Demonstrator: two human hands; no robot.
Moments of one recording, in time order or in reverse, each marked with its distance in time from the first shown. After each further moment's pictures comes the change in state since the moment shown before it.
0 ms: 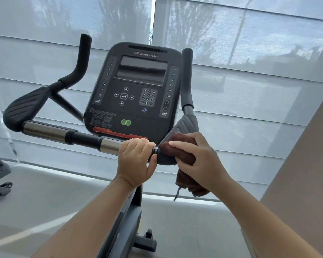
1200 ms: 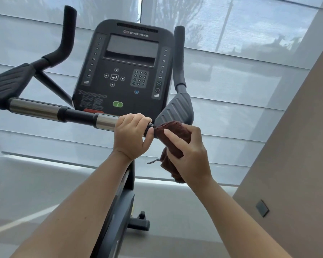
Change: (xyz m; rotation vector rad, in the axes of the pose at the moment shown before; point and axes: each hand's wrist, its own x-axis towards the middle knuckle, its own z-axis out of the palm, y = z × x) left_hand -0.001 -0.003 -0.001 -0.041 0.008 0.011; right_hand -0.047 -0.015 0.048 -0.167 0.381 -0.044
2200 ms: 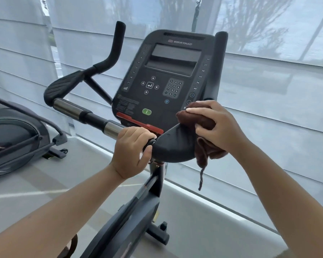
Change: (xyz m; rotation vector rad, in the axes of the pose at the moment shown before) left_hand 0.005 0.019 -0.011 0.045 -0.125 -0.166; right_hand 0.142 0.103 -0.002 0.353 -0.407 -0.215
